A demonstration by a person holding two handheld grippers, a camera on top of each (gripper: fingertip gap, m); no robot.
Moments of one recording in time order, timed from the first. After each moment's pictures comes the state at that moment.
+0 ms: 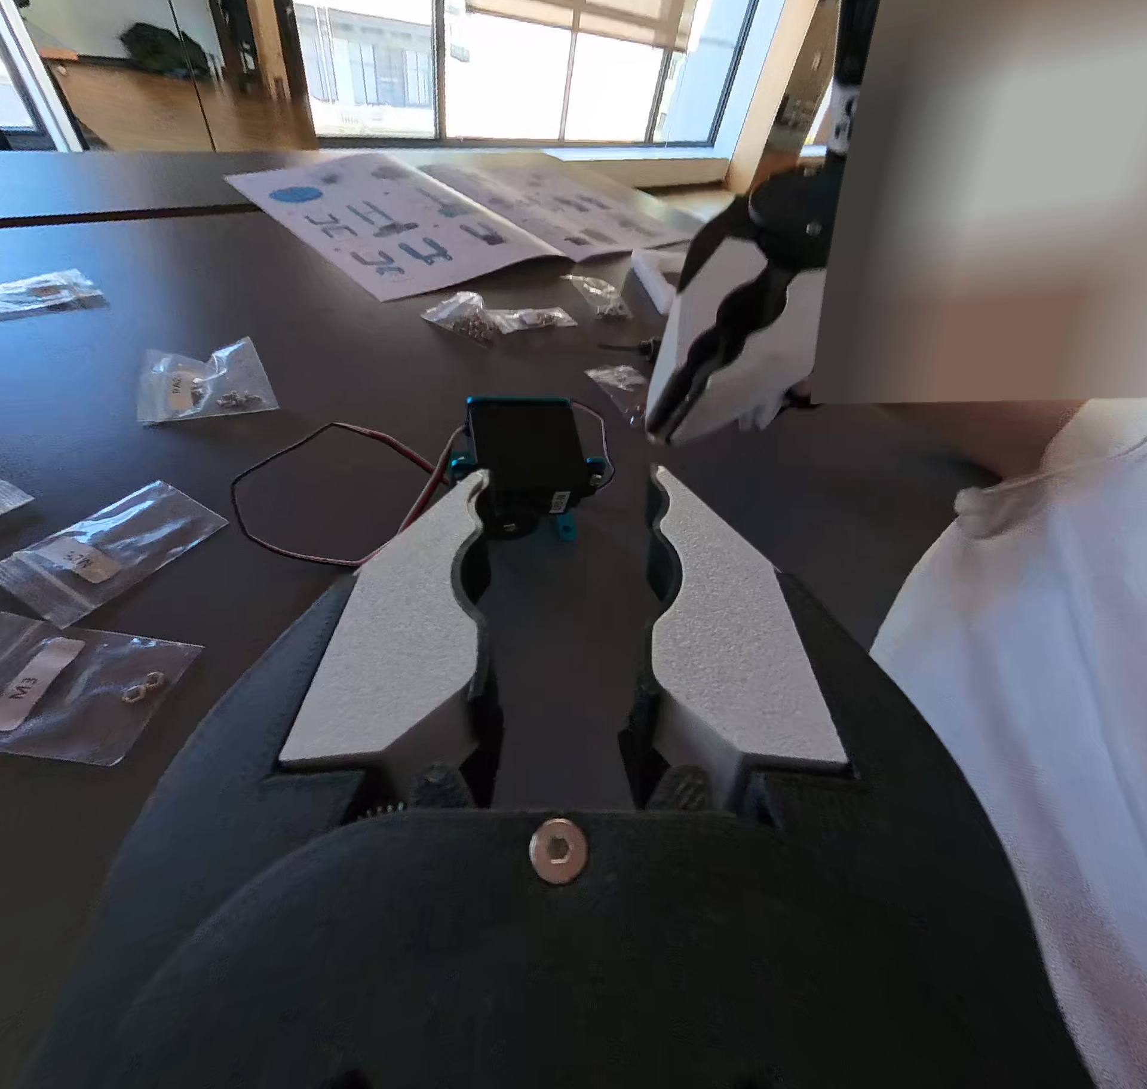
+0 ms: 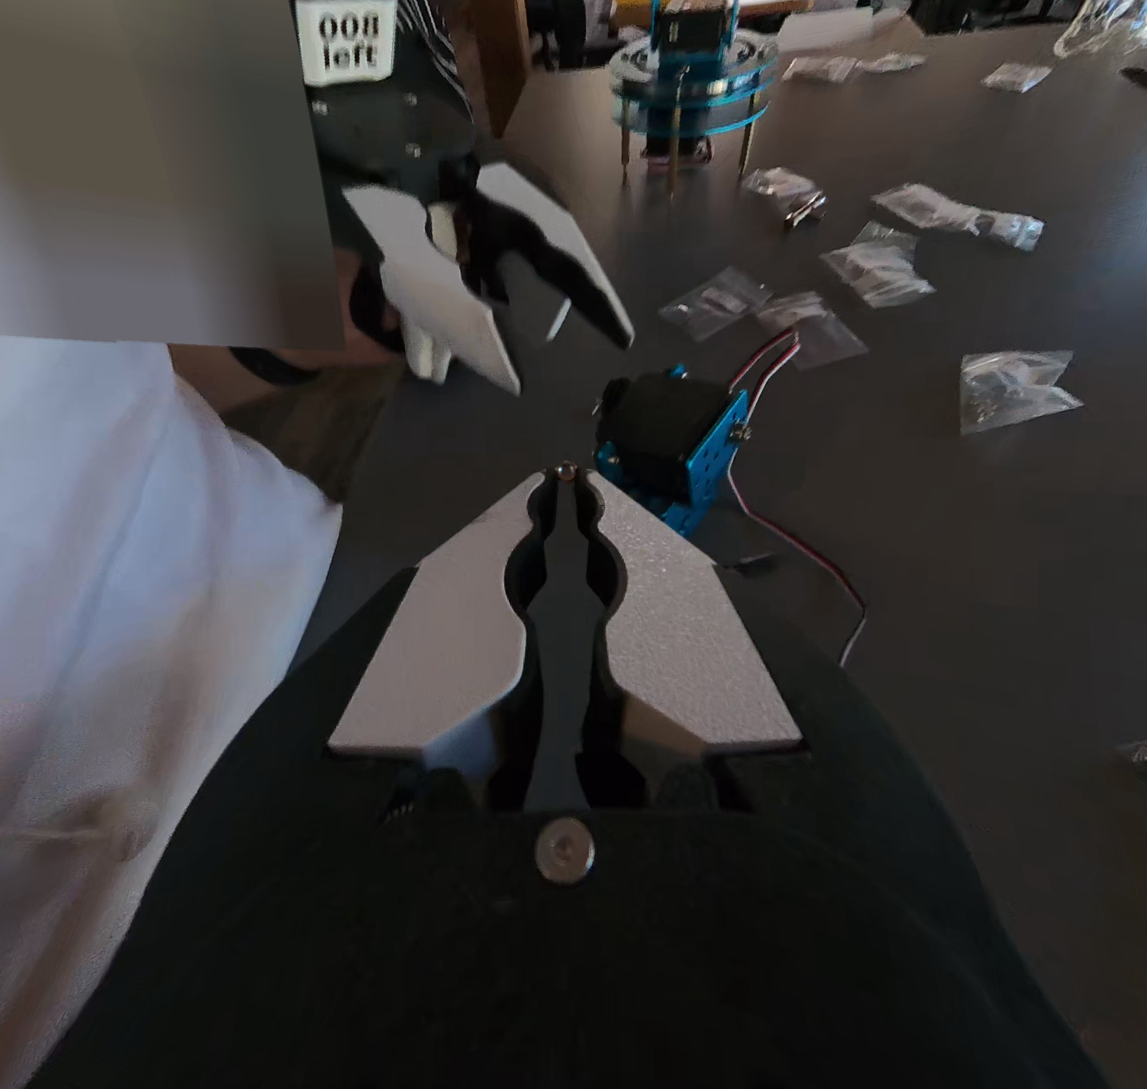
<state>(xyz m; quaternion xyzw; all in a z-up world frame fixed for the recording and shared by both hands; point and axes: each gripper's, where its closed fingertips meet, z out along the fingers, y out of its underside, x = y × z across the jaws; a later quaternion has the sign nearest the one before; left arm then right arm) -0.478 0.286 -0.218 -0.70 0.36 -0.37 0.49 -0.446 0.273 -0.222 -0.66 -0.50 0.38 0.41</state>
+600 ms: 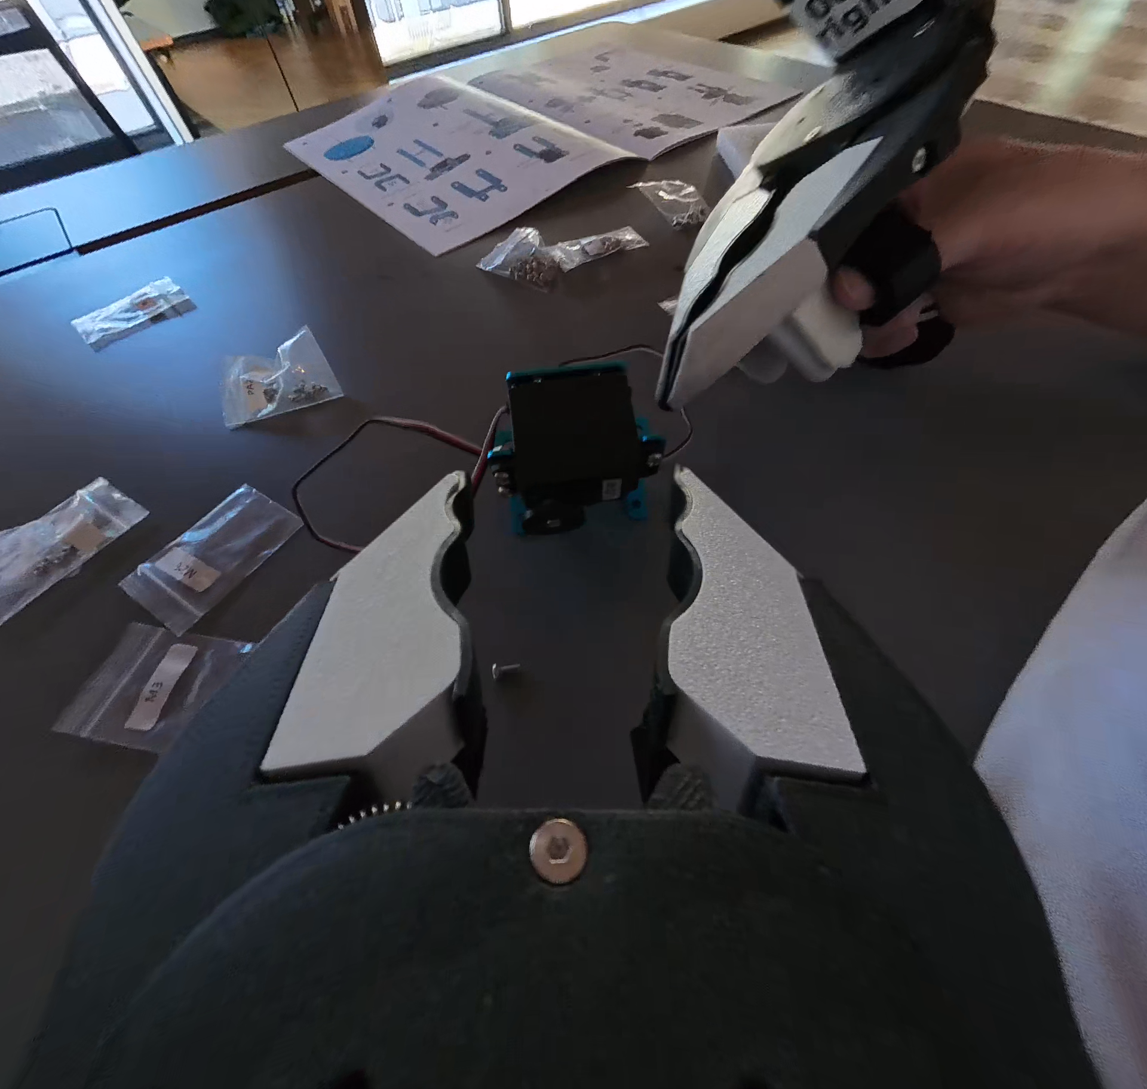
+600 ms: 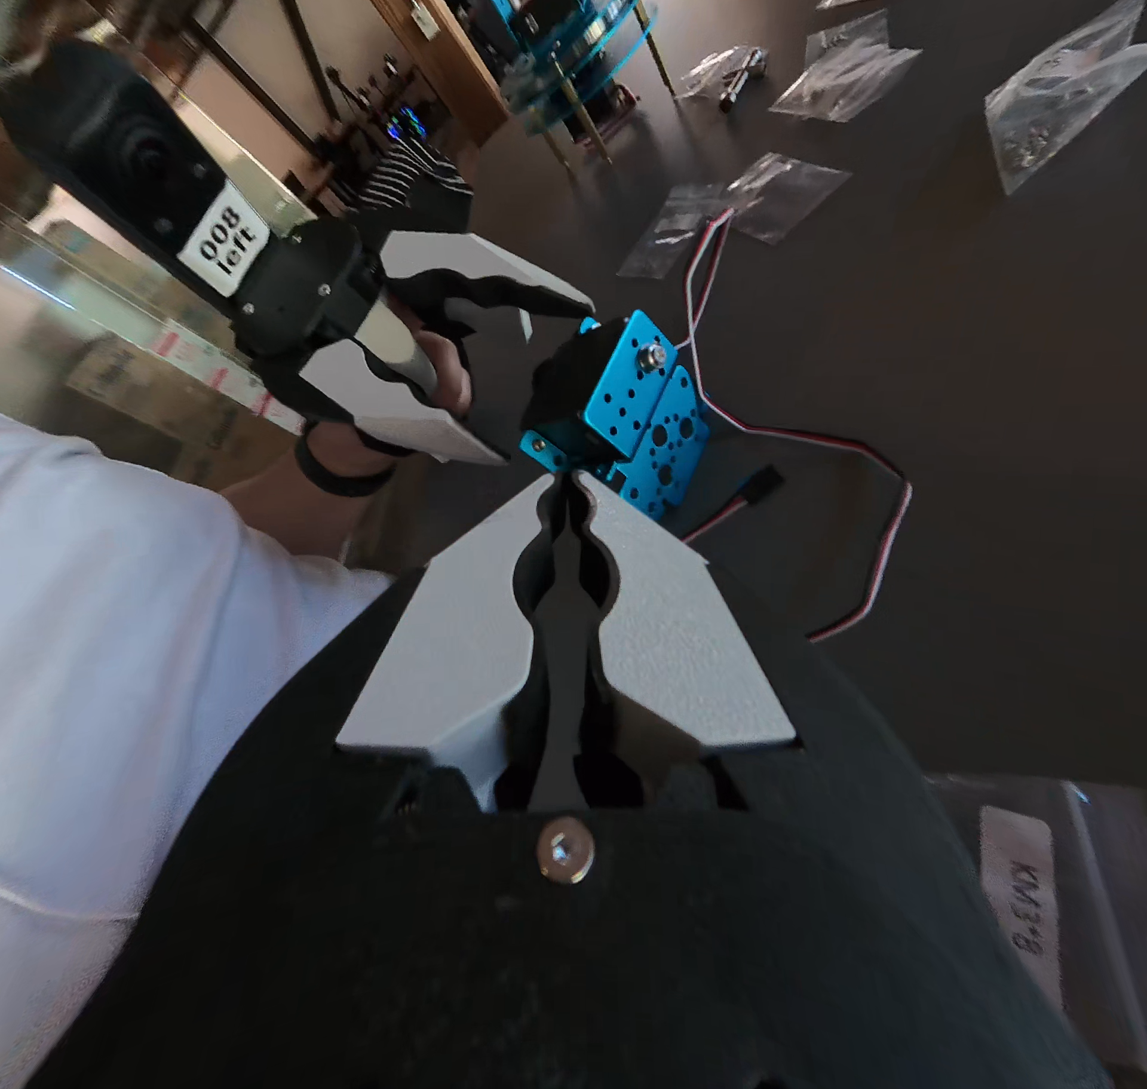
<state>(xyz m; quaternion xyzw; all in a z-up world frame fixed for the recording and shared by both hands) -0.473 0.306 -0.239 -0.73 0.40 -0.24 0.50 -0.441 0.297 -0.241 -0.75 -0.32 0.50 0.29</state>
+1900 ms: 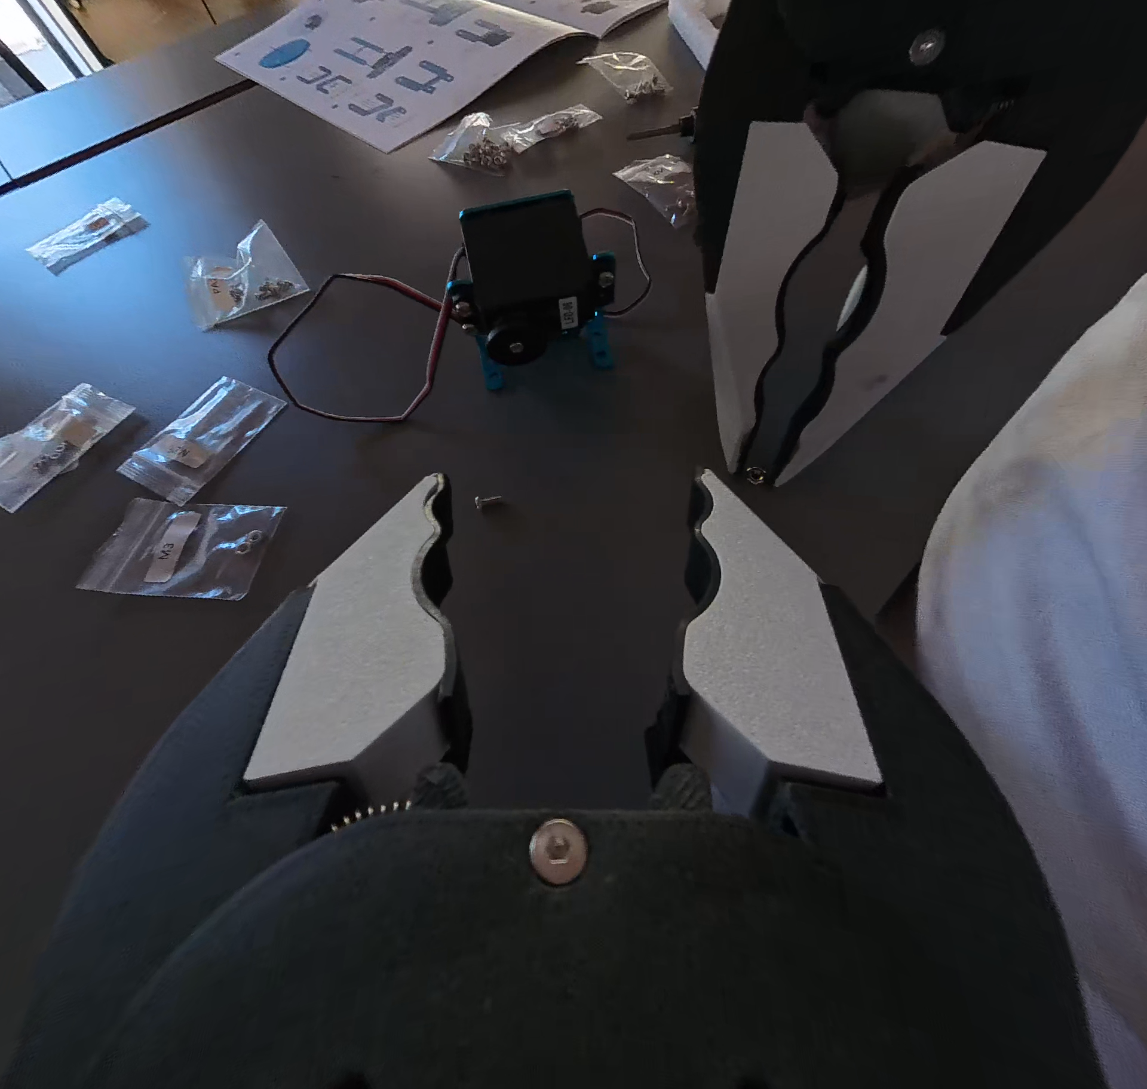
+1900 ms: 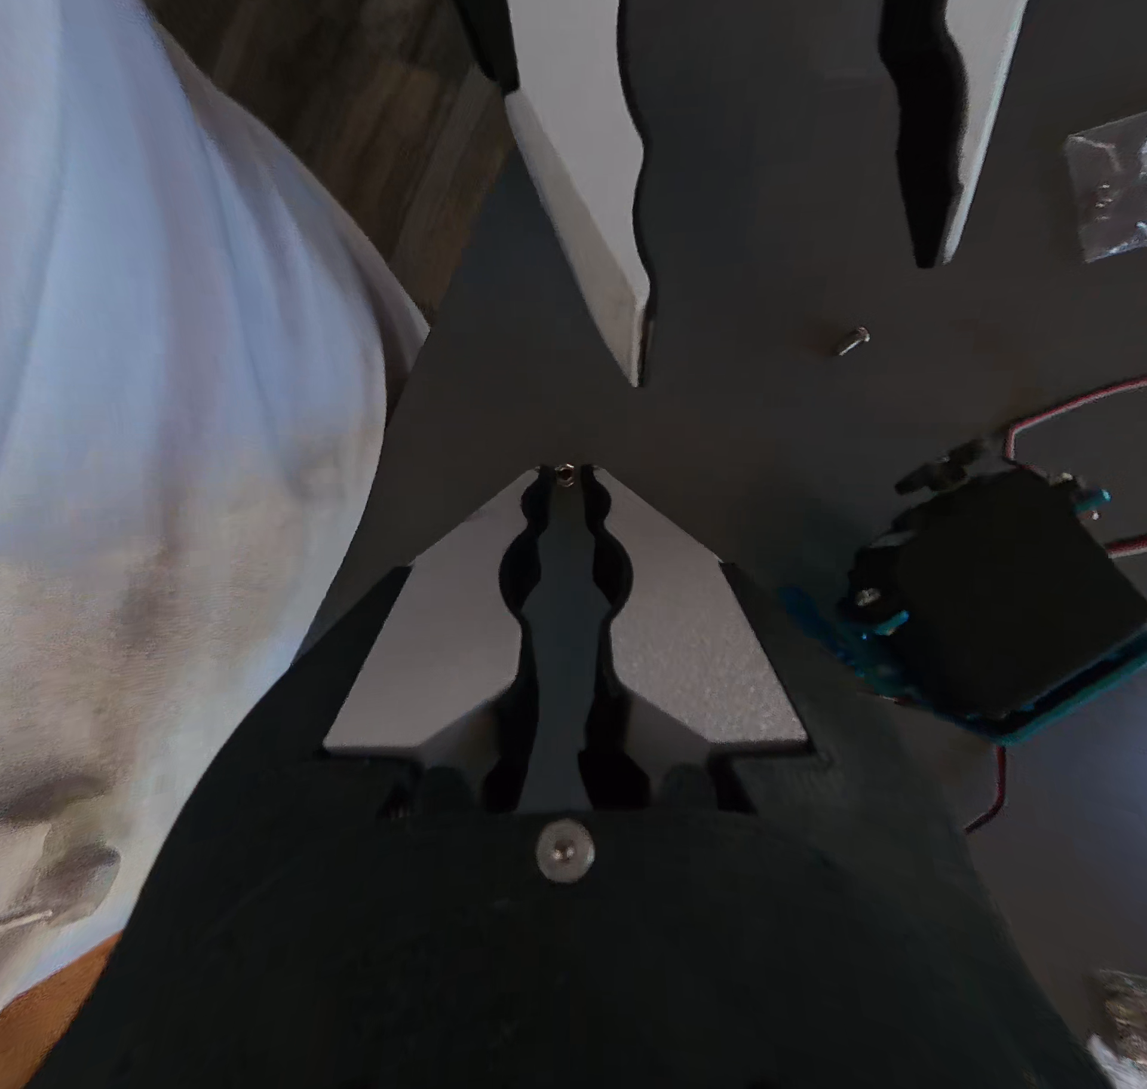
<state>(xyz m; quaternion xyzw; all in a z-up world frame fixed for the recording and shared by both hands) -0.516 0.267 -0.261 -0.73 0.45 -0.23 0.46 -0.485 0.216 -0.291 -0.63 -0.73 0.19 0.18</state>
